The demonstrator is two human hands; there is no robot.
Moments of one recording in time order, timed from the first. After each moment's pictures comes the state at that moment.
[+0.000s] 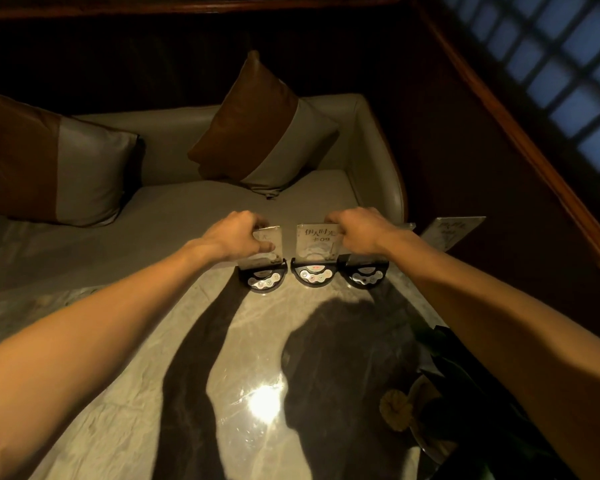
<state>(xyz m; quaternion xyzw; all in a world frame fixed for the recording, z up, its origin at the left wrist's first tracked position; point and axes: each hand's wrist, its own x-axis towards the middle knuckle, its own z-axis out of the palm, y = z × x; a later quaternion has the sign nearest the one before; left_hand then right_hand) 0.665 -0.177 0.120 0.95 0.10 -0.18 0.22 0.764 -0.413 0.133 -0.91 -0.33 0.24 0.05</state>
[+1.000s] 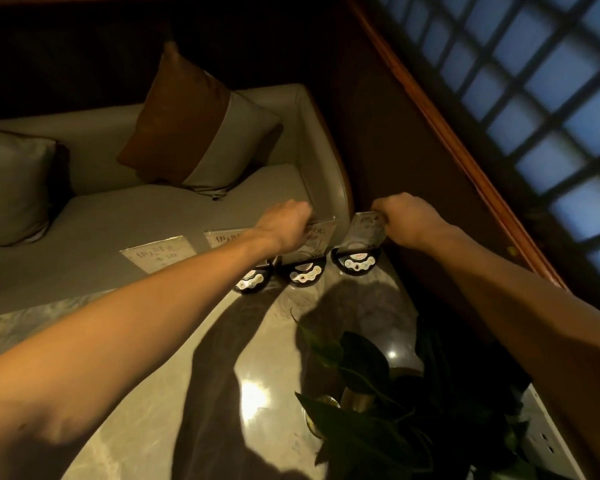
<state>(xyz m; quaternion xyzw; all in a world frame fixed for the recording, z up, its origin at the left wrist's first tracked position) 0.777 -0.376 0.101 0.98 -0.06 -0.12 0.16 0.837 -0.611 0.136 -0.96 -0.24 0.16 0.02</state>
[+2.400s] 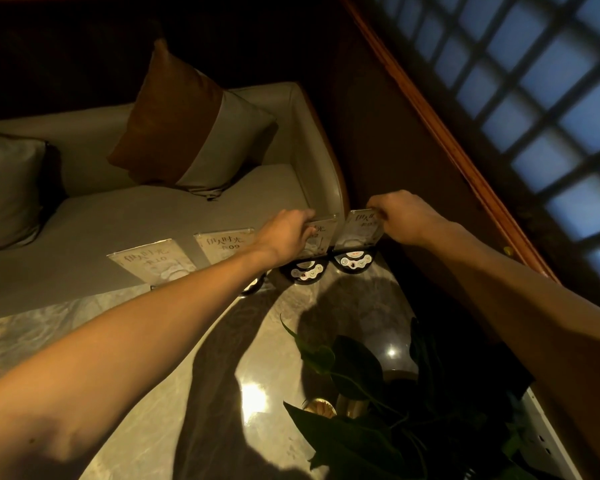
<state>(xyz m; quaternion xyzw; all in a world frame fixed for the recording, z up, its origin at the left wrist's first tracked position) 0.771 -0.388 0.082 0.95 -0.06 -0.09 0.30 0.851 -0.624 0.128 -0.95 -0.26 0.18 0.10</state>
